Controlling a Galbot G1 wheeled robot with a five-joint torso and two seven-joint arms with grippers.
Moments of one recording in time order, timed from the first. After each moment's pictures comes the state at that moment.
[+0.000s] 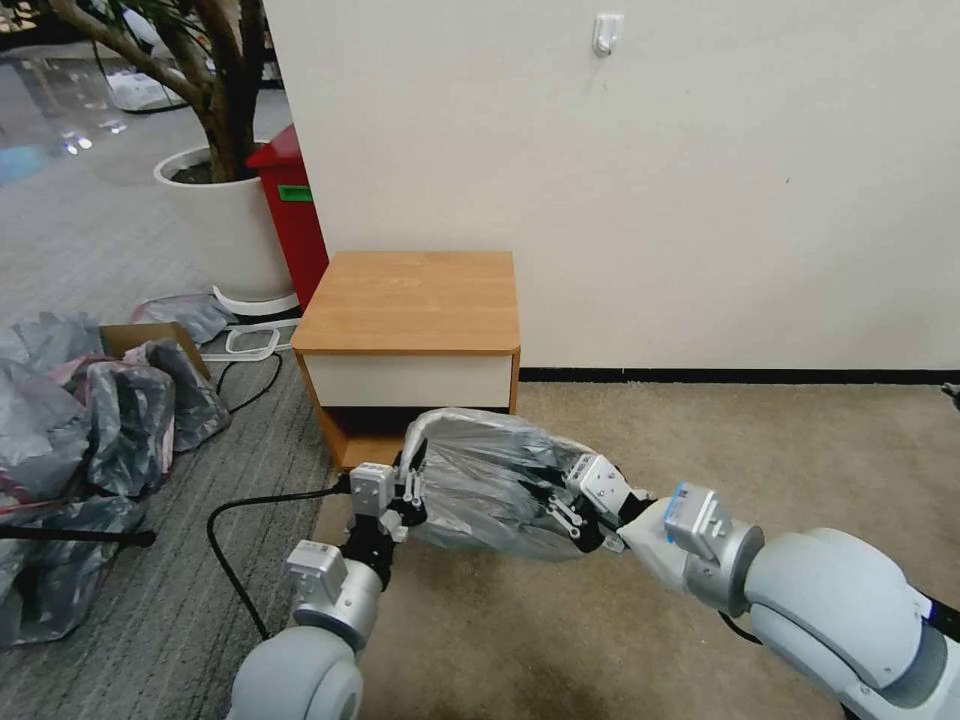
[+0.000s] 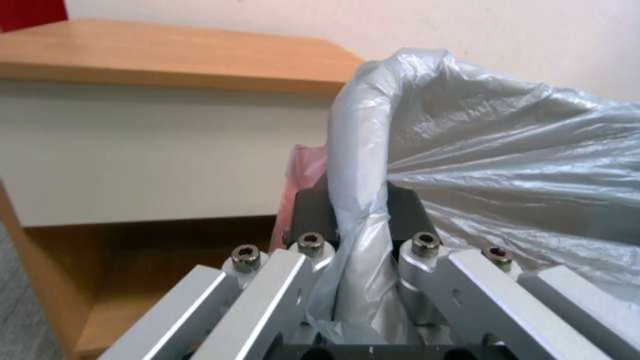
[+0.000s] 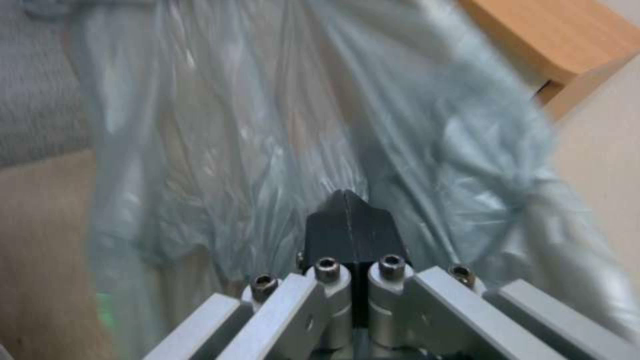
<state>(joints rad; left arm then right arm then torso) 1.59 -1.36 -0.30 -2.27 -0.19 0.22 -0.05 -1.16 0.66 0.14 2.41 0.30 -0.71 -0.23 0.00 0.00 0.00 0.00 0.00</state>
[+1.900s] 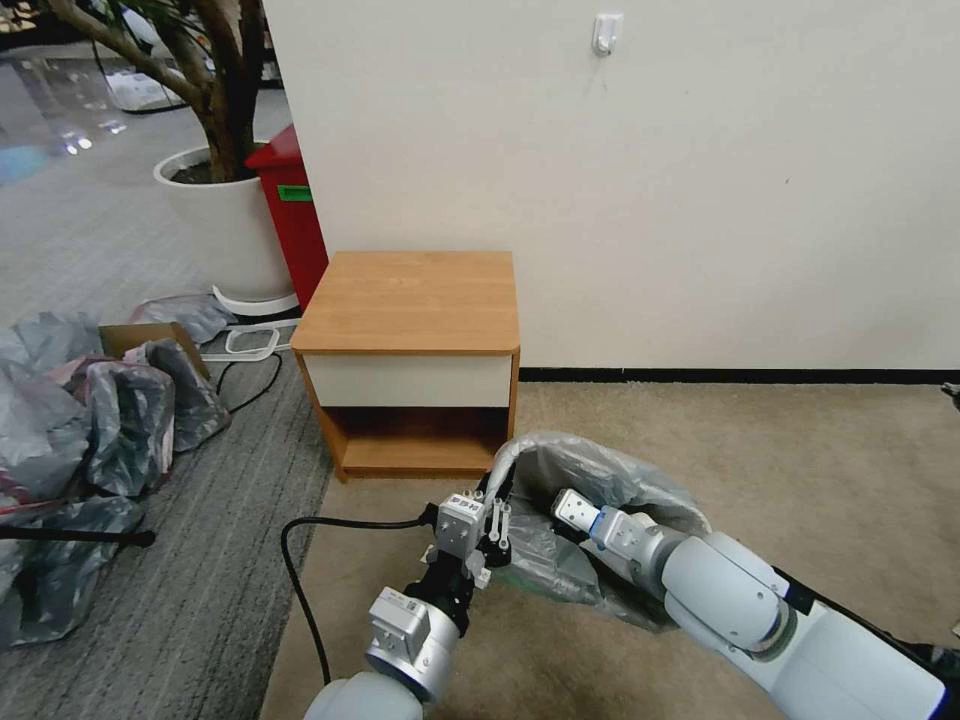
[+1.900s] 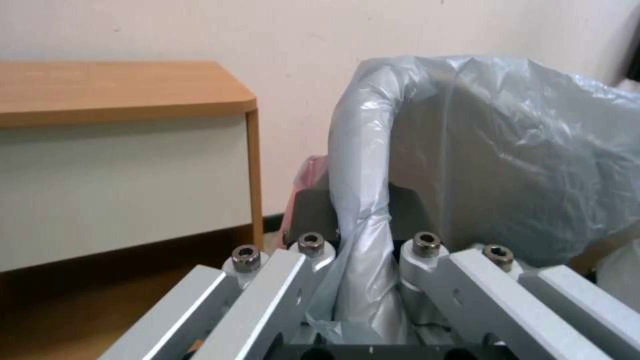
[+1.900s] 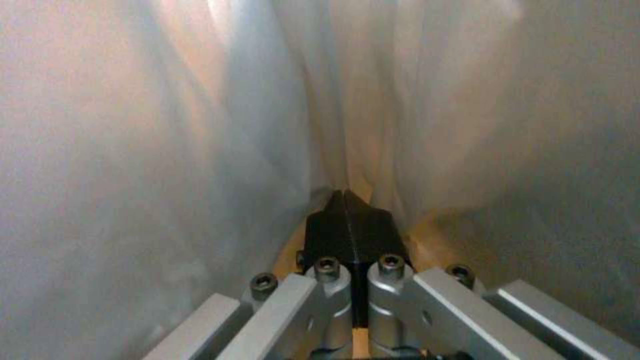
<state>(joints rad) 1.63 -1.40 -0.10 -2.29 0.03 0.15 0.02 -1.06 0.79 -0.11 2.06 -0.02 -0.70 -0.24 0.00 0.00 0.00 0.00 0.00</state>
